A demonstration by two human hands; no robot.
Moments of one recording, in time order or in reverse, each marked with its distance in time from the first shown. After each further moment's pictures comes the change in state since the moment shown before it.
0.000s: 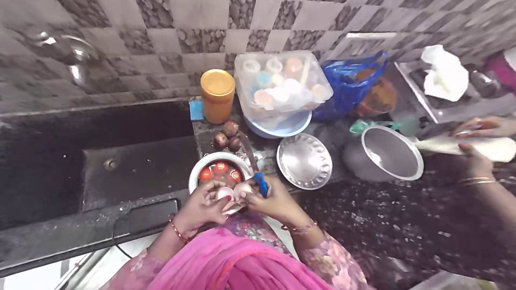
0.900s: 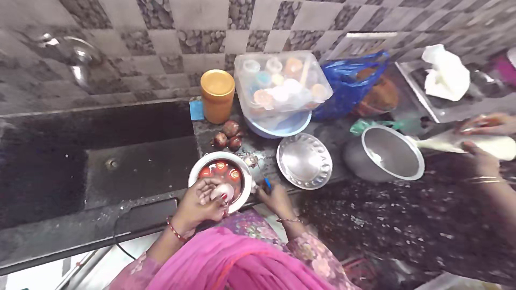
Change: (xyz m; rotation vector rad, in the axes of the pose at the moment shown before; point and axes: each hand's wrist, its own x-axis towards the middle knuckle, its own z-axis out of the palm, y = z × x) left_hand -0.004 -0.009 -0.001 0.025 0.171 0.056; right_hand 0.008 0.088 -0.016 -0.549 0.278 0.342
